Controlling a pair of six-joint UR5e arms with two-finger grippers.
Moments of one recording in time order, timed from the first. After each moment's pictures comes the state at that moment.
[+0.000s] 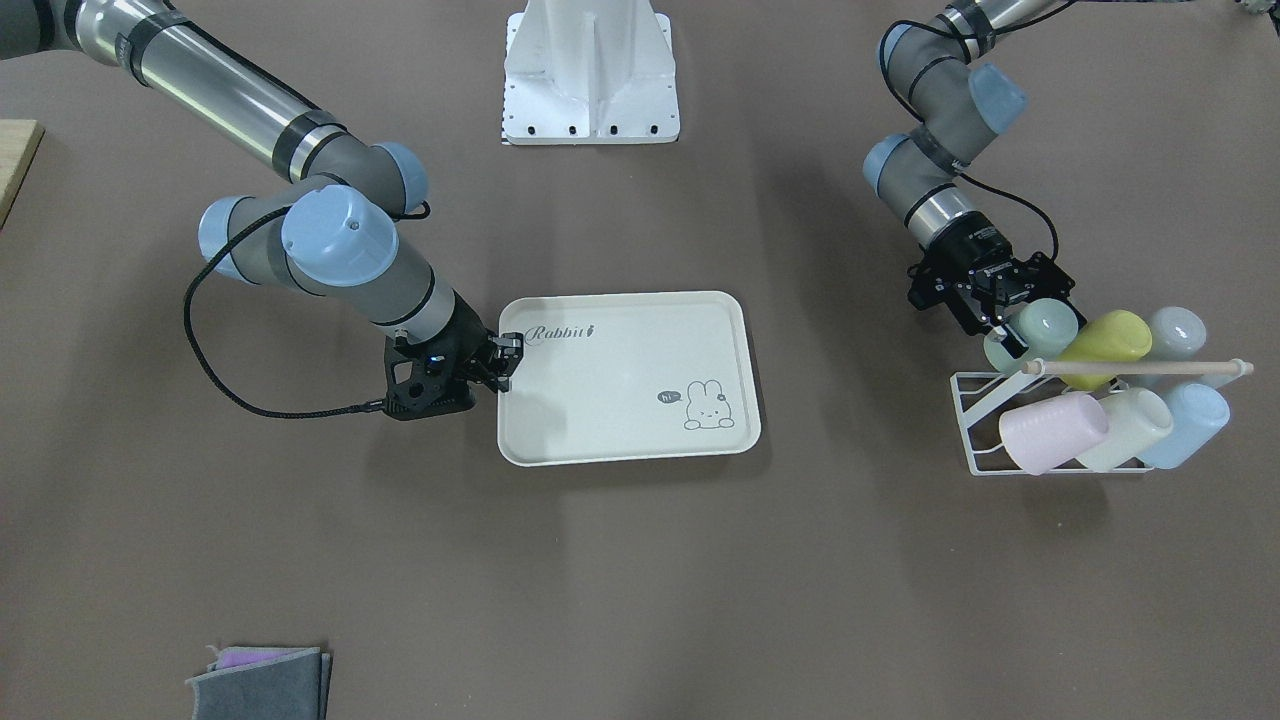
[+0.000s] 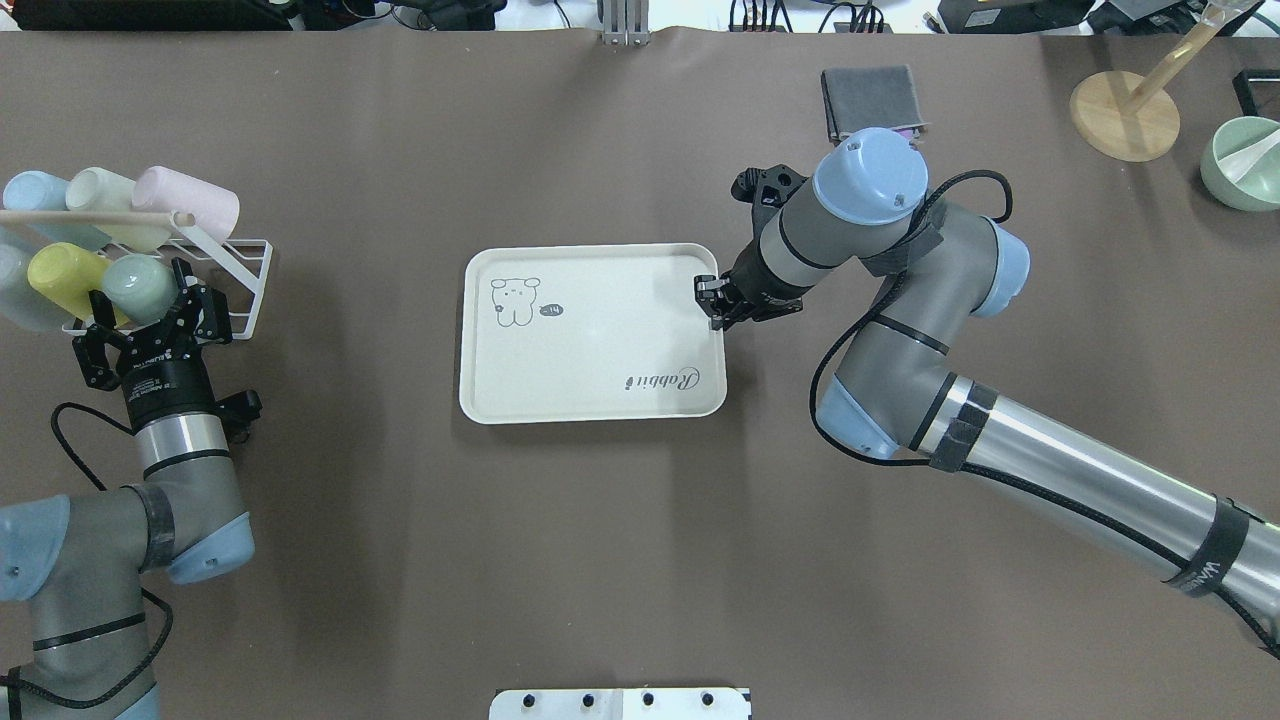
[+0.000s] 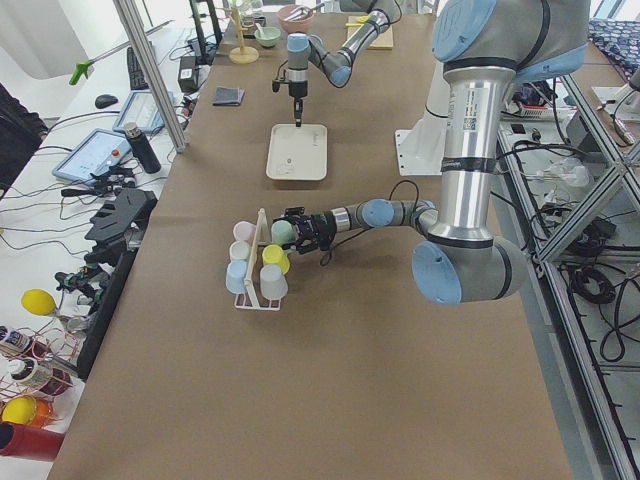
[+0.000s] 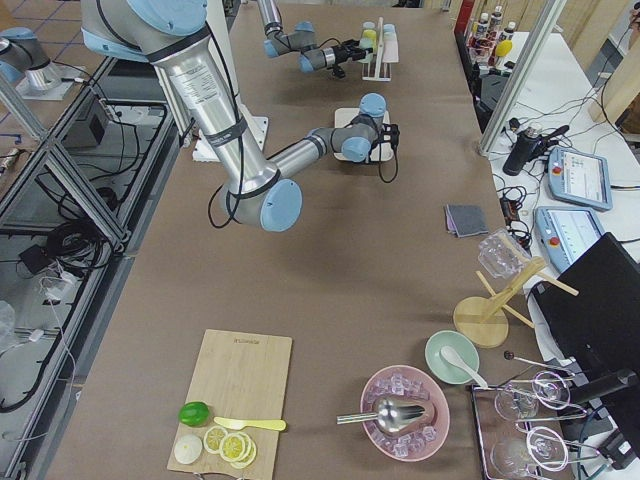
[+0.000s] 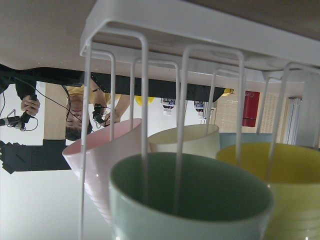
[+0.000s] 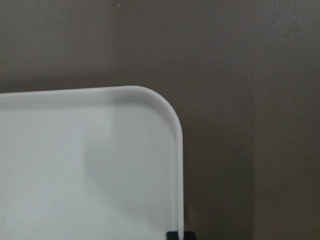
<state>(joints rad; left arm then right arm) -0.34 -1.63 -1.70 -1.22 -0.20 0.59 0.68 -0.94 1.38 -1.04 2.12 1.18</state>
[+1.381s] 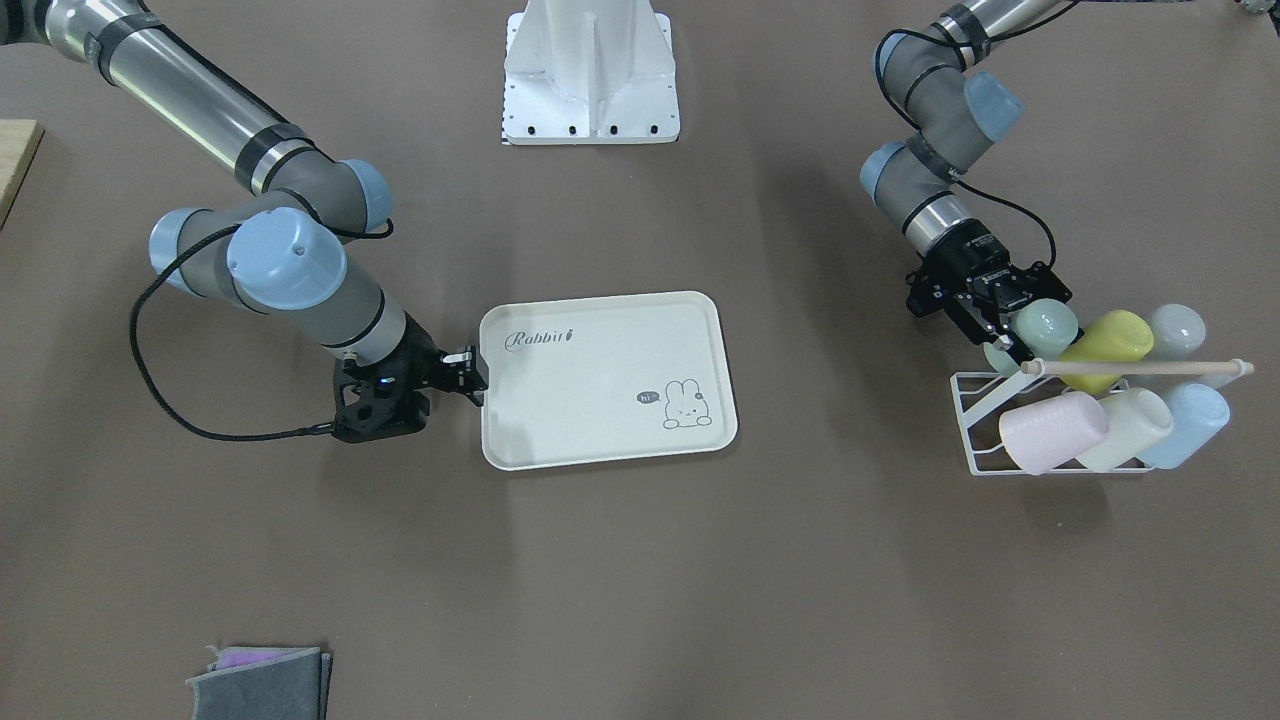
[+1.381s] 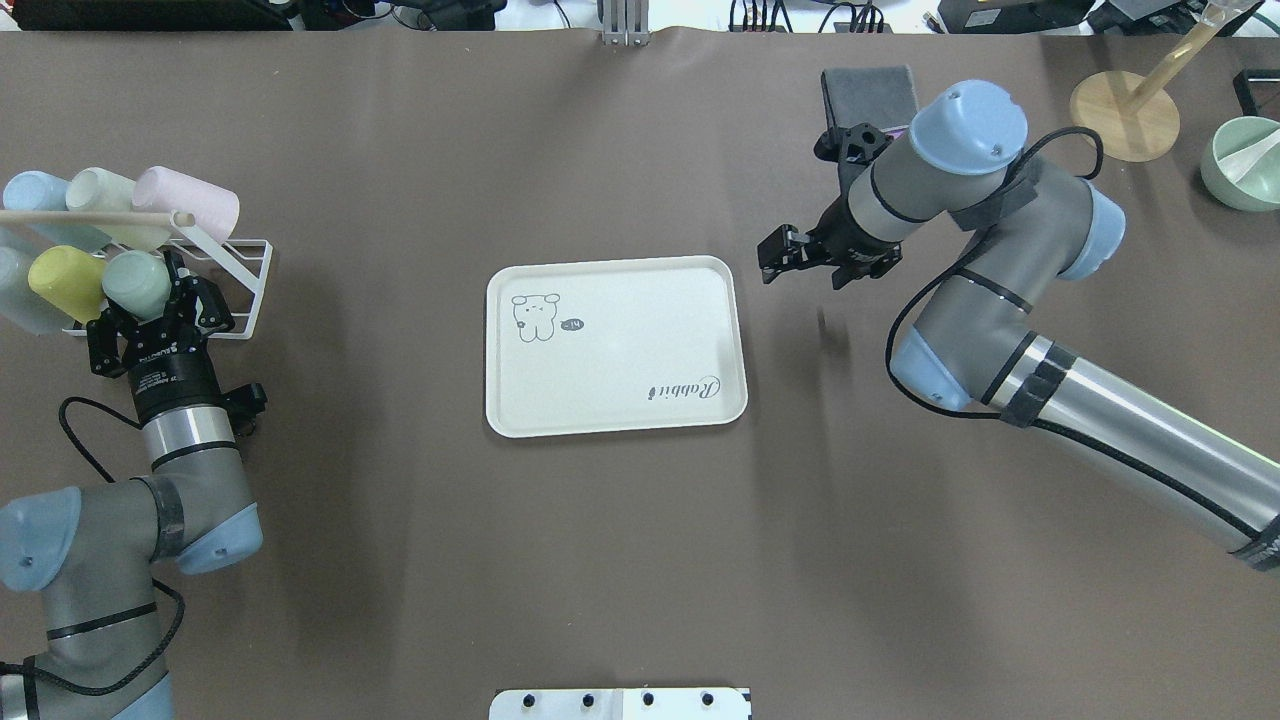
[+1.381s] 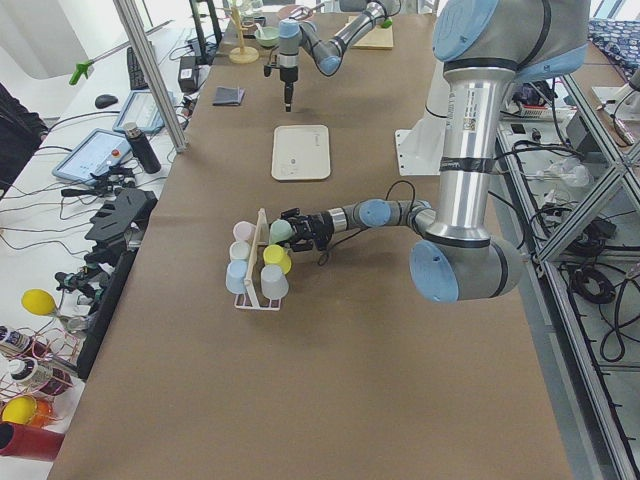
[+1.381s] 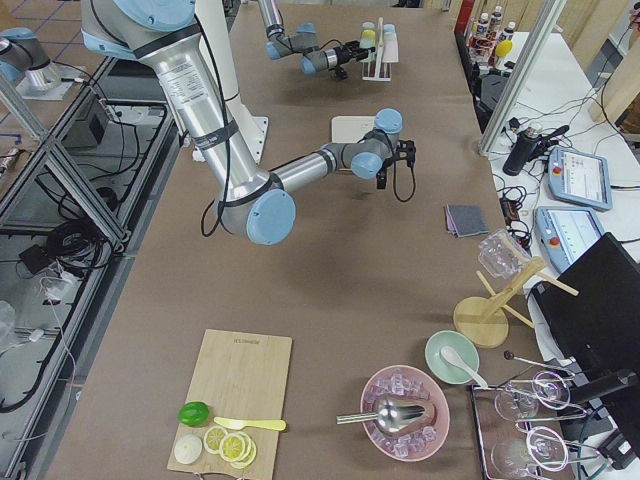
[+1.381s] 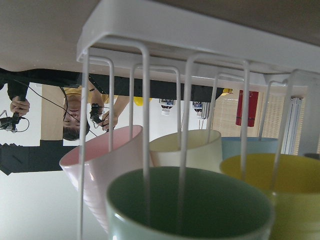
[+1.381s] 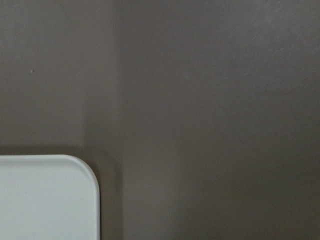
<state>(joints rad) -0.36 -1.66 -1.68 -1.22 -0.21 0.59 0.84 -1.03 1.38 -1.06 2.20 1.03</state>
